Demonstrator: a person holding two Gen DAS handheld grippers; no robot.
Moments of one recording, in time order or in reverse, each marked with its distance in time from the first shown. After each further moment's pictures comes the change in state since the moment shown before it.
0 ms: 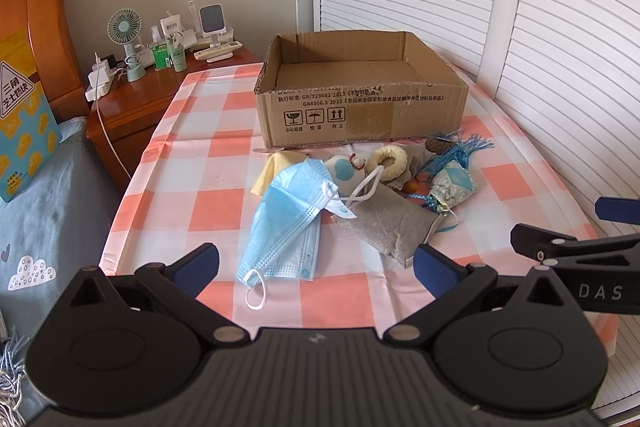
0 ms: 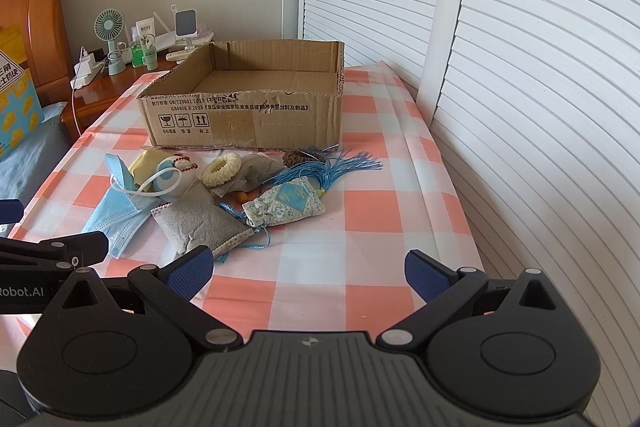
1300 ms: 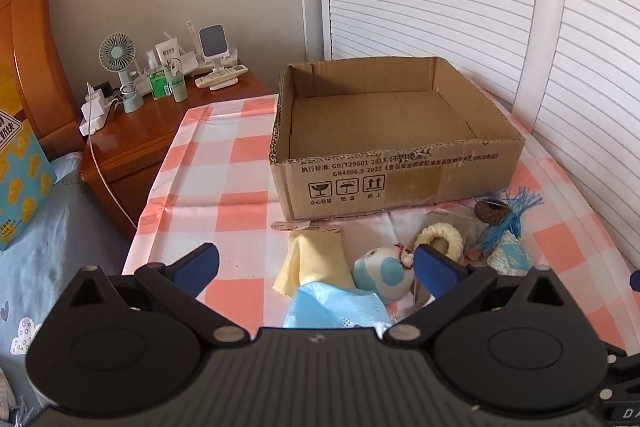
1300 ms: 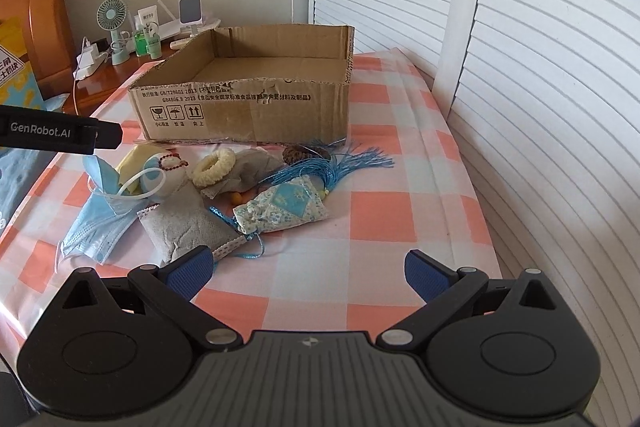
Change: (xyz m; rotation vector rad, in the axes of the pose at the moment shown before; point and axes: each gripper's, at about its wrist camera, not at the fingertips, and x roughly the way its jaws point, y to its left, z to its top) left arm 0.065 0.024 0.067 0.021 -0.021 0.021; right arm 0.038 -0.008 0.009 -0.008 0.037 0.042
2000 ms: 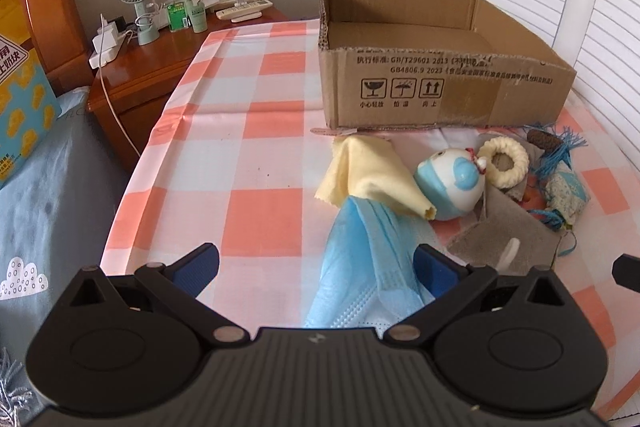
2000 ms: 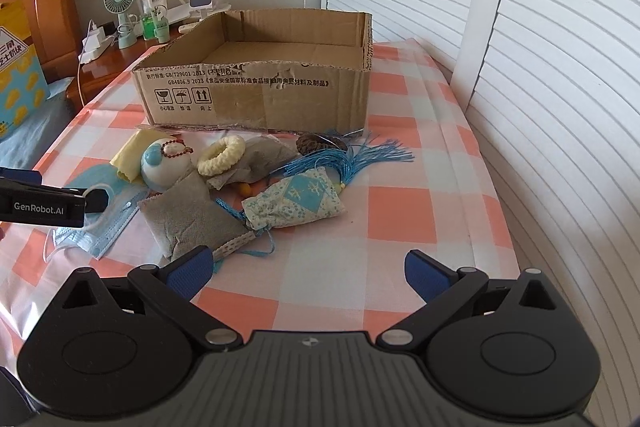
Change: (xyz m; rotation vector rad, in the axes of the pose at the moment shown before) left arm 0.032 0.032 -0.054 -0.056 0.125 0.017; right arm 0.019 0.008 0.002 -0.031 0.037 0.019
